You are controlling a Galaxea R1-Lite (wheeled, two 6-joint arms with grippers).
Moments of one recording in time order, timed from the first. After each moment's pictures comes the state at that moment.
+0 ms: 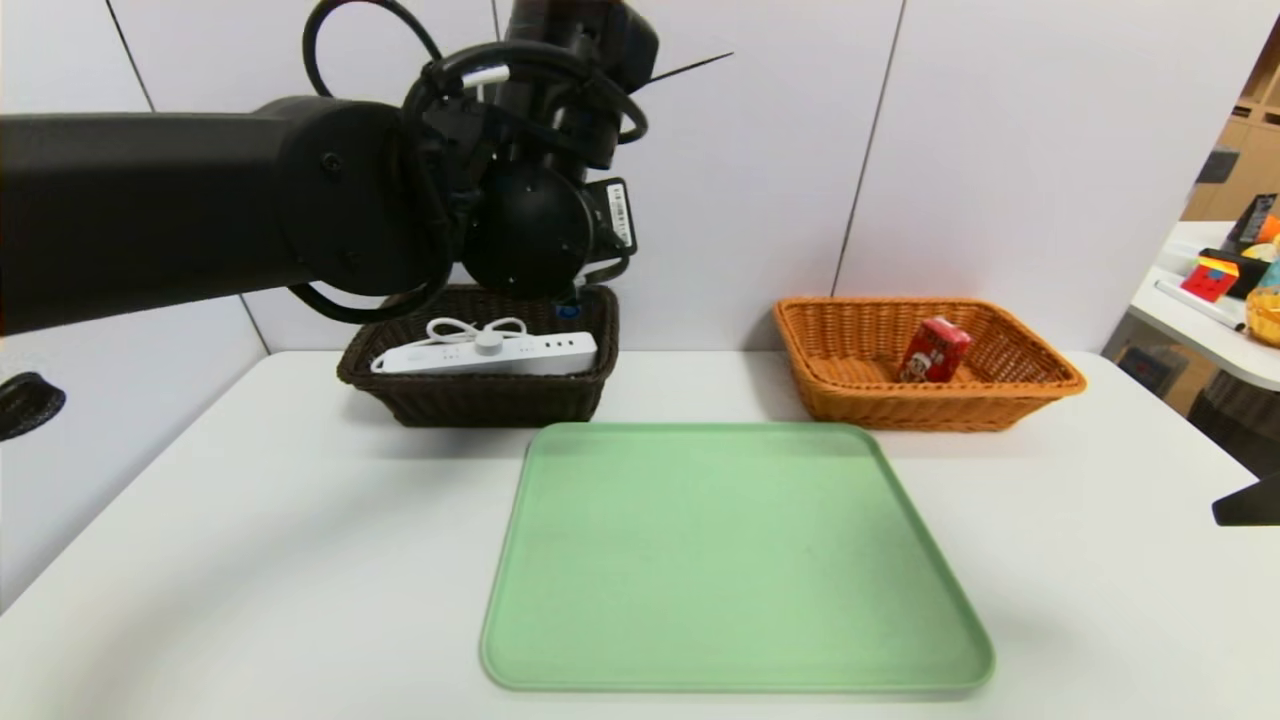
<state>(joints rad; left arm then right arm) -0.75 1.94 -1.85 0.25 0.75 -0.45 0.13 1.26 -1.40 1.13 -0.10 0.18</state>
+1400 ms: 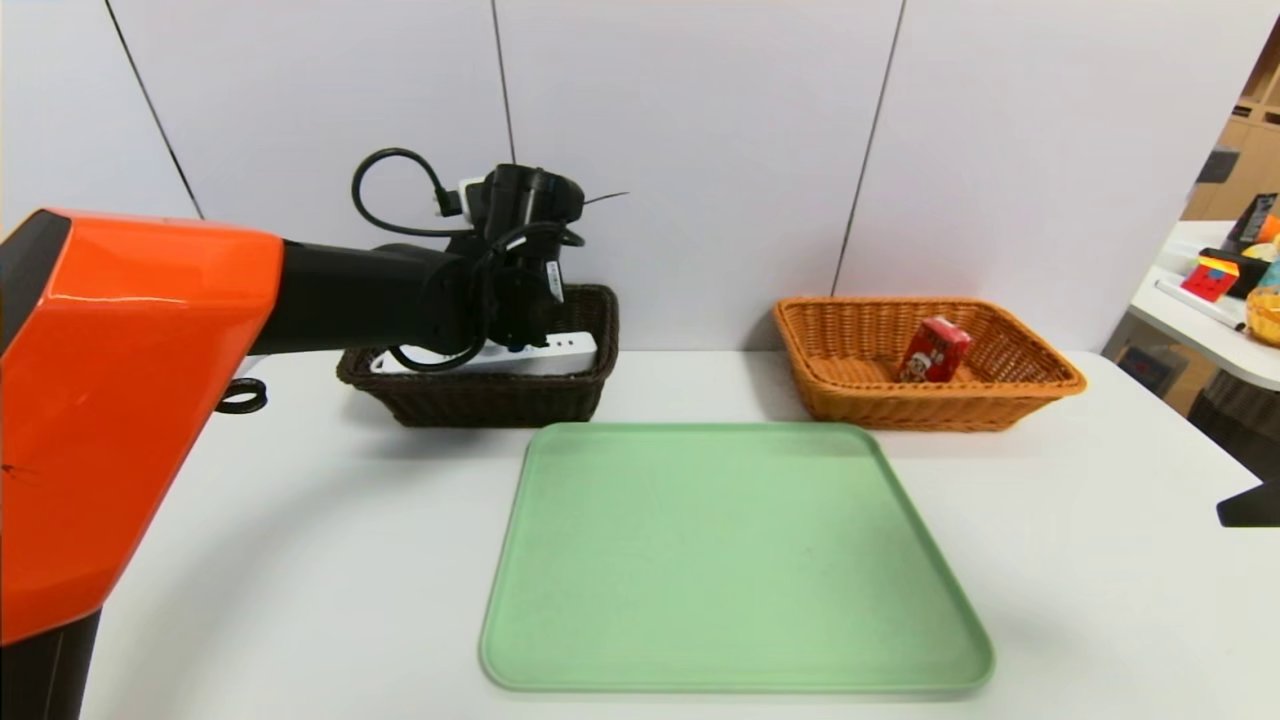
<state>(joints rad) -0.50 2.16 -1.78 -0.01 0.74 -0.39 0.13 1.26 -1.40 1.13 -0.10 0.18</state>
